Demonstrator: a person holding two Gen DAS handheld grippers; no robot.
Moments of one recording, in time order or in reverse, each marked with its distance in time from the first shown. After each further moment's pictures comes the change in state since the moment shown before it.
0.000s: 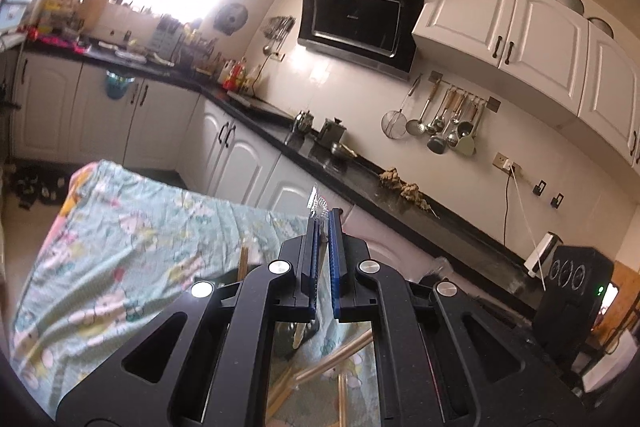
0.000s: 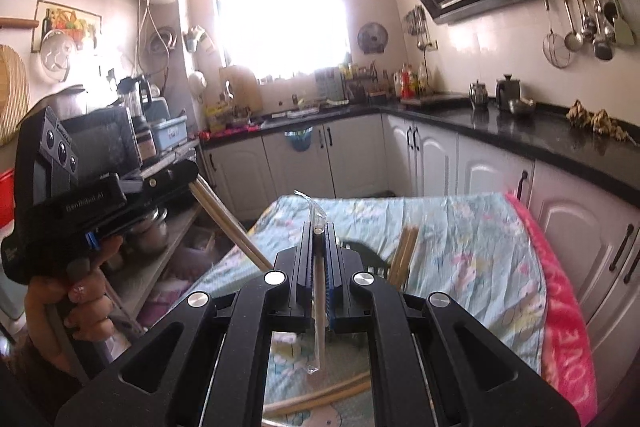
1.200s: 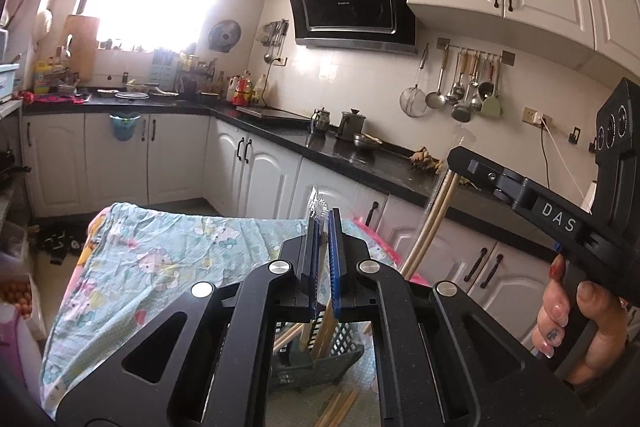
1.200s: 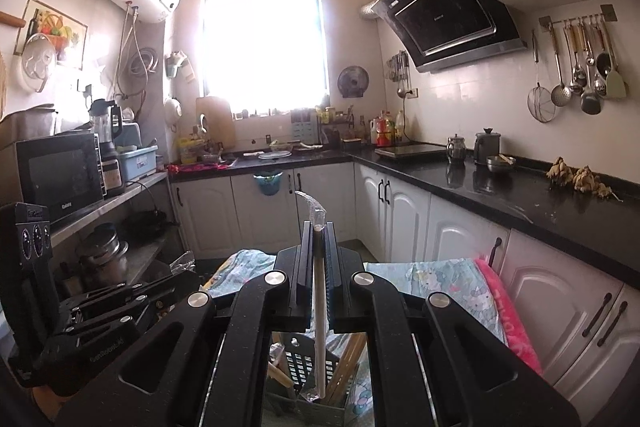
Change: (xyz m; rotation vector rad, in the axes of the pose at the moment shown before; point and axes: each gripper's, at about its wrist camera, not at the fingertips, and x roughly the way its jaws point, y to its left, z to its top) left arm 0.065 -0.018 -0.016 0.204 0.012 0.126; right arm 0.044 -0.036 0.057 -0.067 -0.113 -0.101
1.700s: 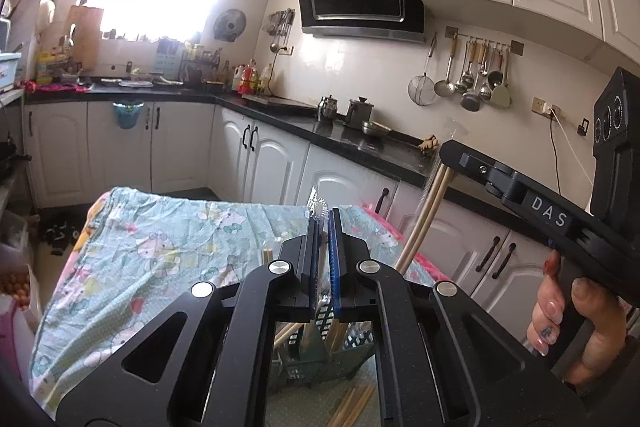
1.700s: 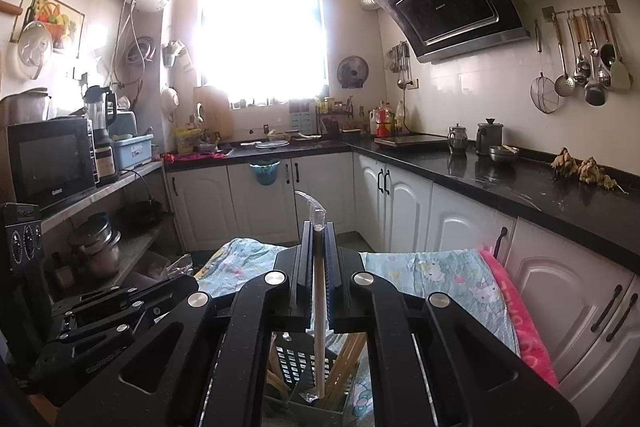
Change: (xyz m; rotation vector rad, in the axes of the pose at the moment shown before) left arm 0.024 0.014 -0.029 -0.013 0.028 0.014; right arm 0.031 -0.002 -0.031 -0.011 0.019 -0.008
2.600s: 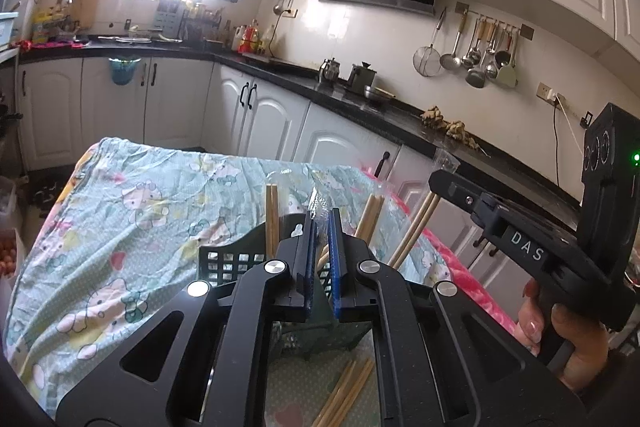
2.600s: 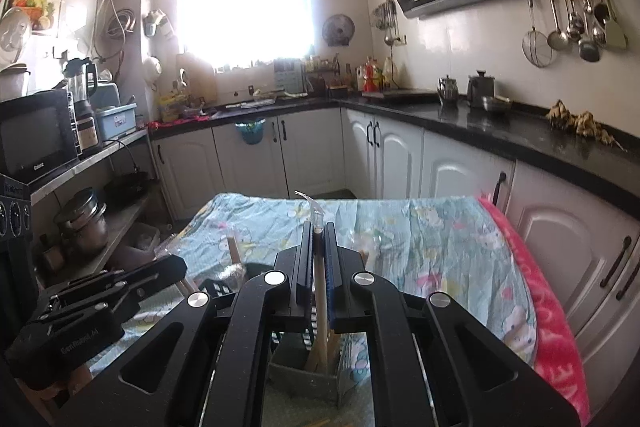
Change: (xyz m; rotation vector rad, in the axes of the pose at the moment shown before) left arm 0.025 0.016 -0.034 -0.063 0.123 -0.025; right arm 0.030 -0.008 -0.060 0.058 0.155 -0.038
